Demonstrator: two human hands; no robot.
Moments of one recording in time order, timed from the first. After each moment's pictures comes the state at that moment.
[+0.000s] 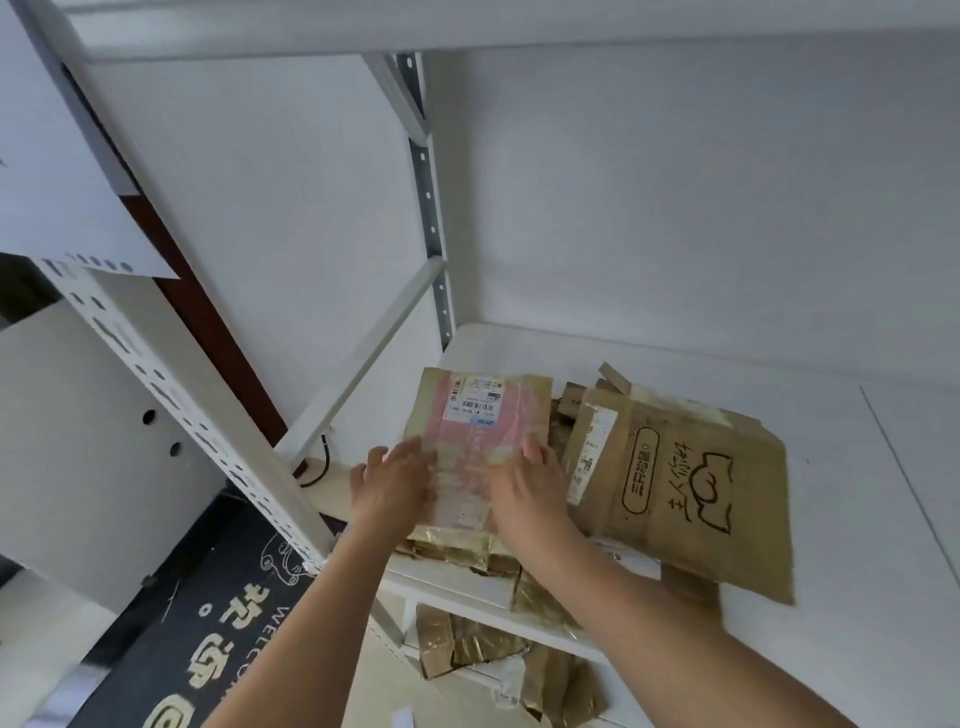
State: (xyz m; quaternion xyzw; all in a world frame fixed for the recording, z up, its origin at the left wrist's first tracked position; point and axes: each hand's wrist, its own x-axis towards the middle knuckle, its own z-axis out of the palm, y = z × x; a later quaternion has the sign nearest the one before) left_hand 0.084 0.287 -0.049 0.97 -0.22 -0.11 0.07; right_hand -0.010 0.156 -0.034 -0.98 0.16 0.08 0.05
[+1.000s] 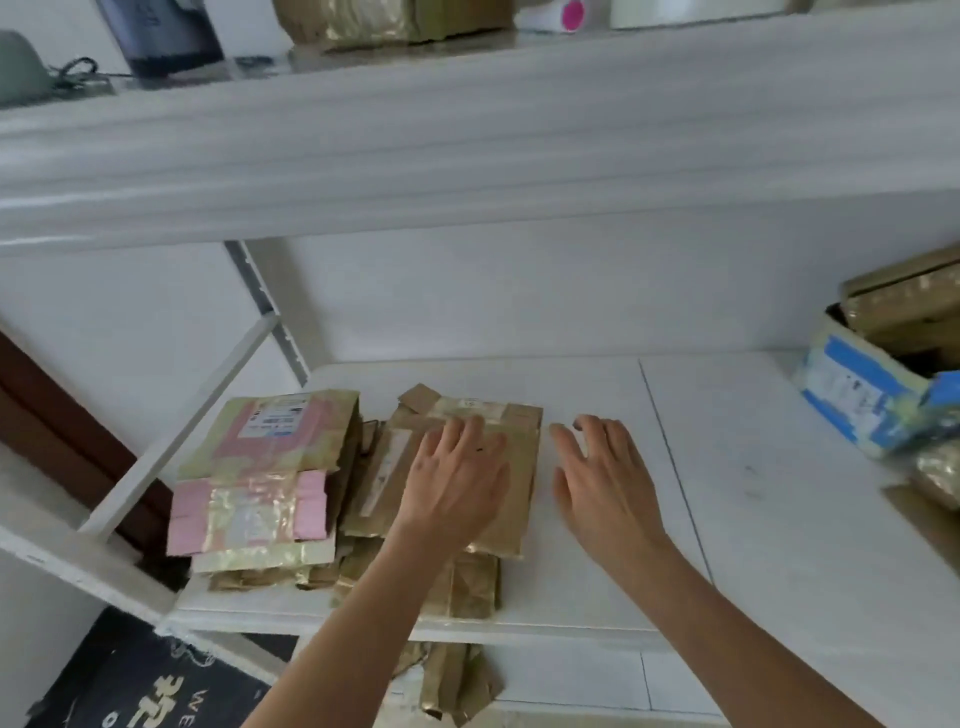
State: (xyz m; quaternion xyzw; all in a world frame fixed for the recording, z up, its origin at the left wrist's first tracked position) left_hand -0.108 0.094 0.029 0.81 -0.54 0.22 0.06; right_hand -0.243 -0.028 0.016 -0.94 0.25 -0.24 -0.02
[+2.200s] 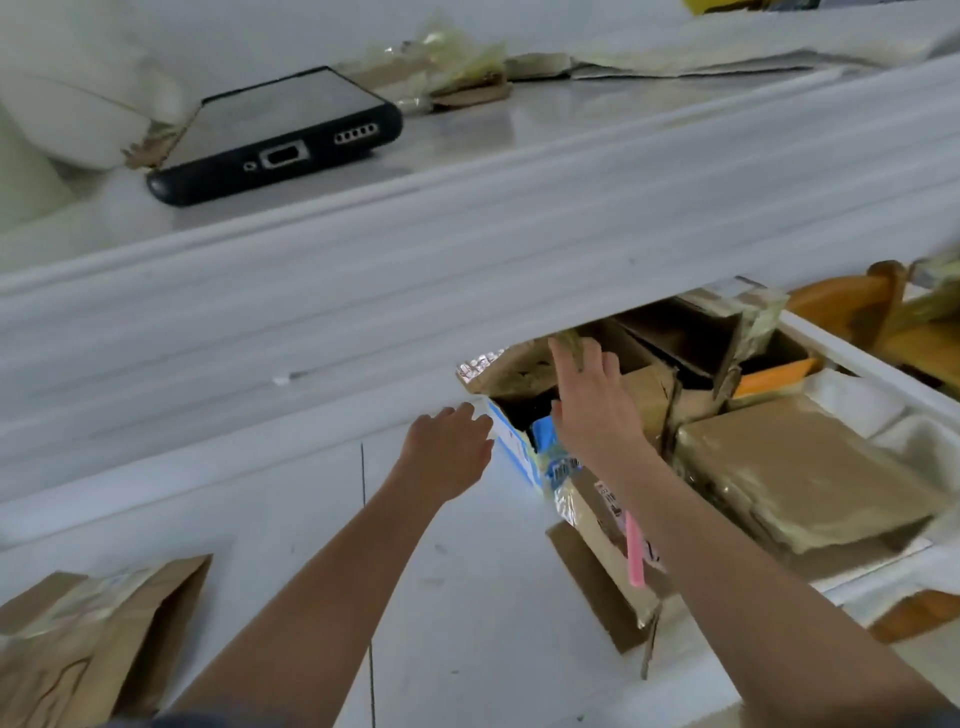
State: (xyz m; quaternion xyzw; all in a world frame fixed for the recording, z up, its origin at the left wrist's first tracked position) left_hand -0.343 -0.321 0.064 0.74 -0.65 0.15 -0.08; right_hand -0.504 -0.417 0.065 -0.86 0.46 -0.22 0.01
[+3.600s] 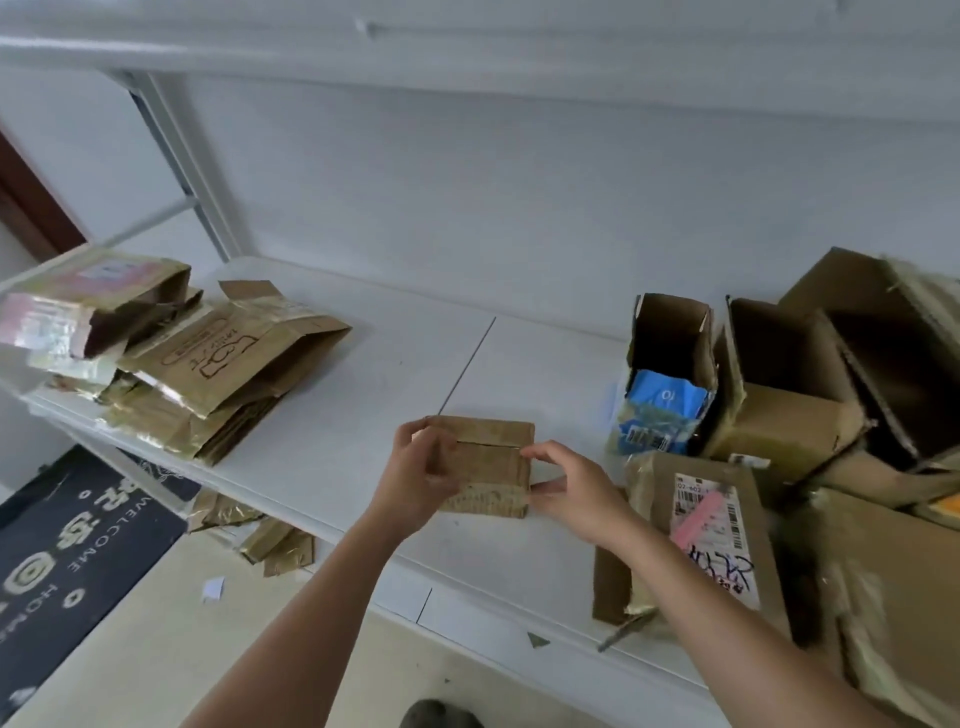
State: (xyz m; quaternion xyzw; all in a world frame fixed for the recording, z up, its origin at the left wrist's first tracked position) left_hand -0.406 -0.162 -0.040 0.87 -0.20 -0.14 0.43; right_hand -0.509 -0.356 -0.035 -0.83 0.15 0.04 0.54
